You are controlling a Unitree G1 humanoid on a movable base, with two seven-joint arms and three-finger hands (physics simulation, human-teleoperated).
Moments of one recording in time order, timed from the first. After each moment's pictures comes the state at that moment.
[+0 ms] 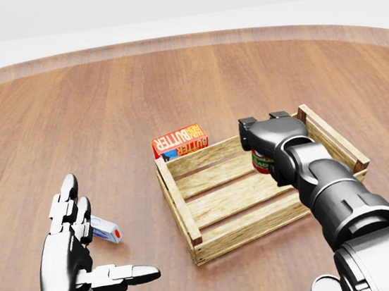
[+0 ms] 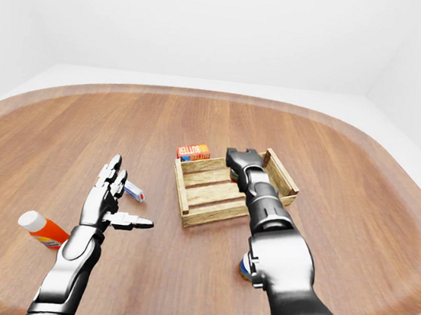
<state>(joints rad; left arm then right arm) 0.00 0.02 0.04 0.01 -0.03 0.00 -0.04 -1.05 -0.20 0.03 1.39 -1.31 -0.09 0.00</state>
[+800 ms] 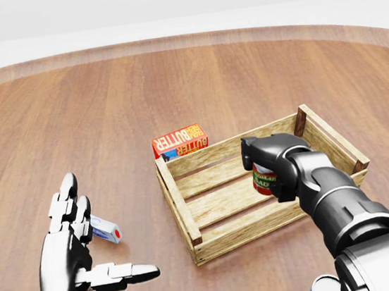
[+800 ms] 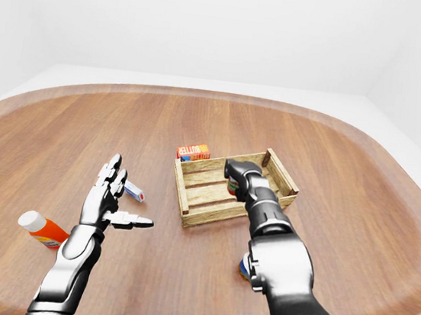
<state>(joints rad) -0.01 0.02 0.04 0.01 -0.03 0.00 -0.04 -1.02 -0.20 0.02 1.39 -1.24 -0.09 0.14</state>
